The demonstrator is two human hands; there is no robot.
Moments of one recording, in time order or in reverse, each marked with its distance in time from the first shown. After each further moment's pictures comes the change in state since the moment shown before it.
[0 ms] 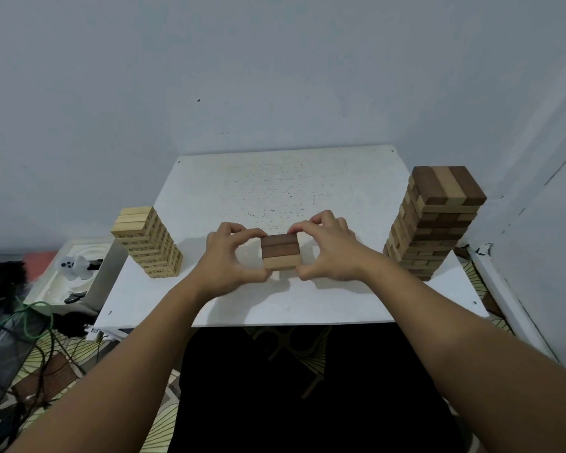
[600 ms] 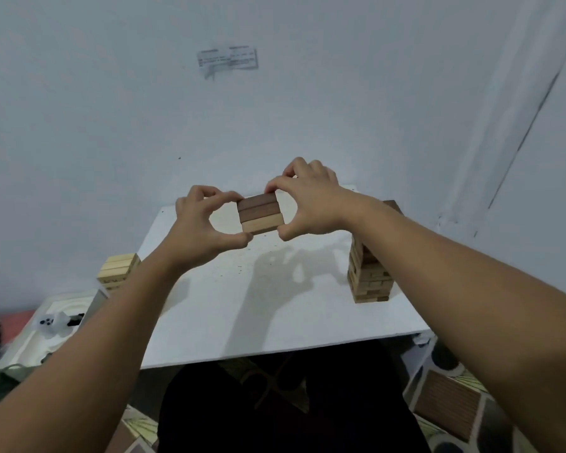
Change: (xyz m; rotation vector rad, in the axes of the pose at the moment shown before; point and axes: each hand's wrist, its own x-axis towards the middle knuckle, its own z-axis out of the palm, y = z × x) left_hand 0.018 0.115 -0.065 0.088 0.193 0.235; right_hand -0.016 -0.057 -0.138 -0.316 0.247 -0.158
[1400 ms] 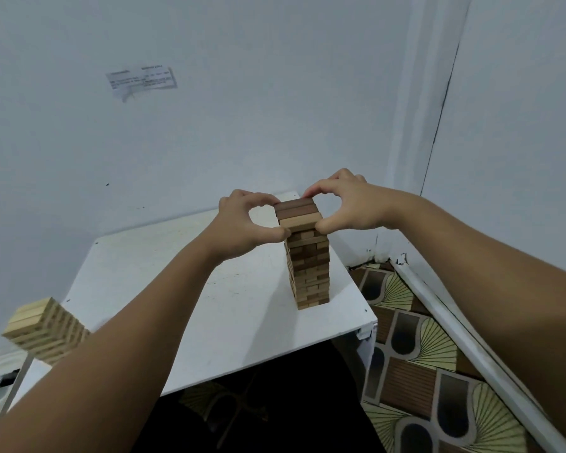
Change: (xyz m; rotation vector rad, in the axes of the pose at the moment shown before) left_hand 0.057 0.110 0.108 -0.119 -0.283 0.074; right_hand -0.101 0.133 -0.056 0.314 -0.086 0.350
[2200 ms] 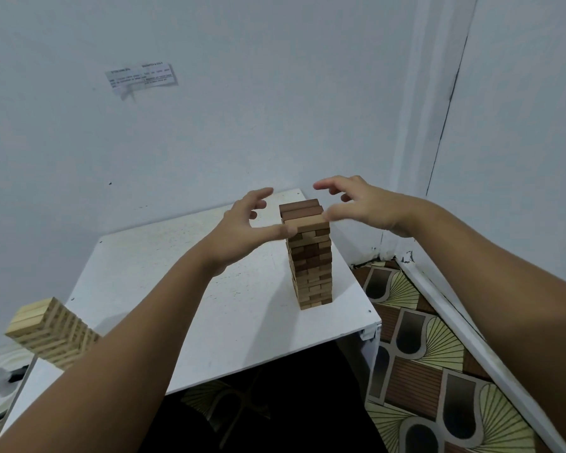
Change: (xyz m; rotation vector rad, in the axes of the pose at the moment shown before) left_hand -0.011 0.002 0.008 -0.194 -0.068 -0.098; right_hand -0.001 0.020 0.005 0.252 -0.018 0.031
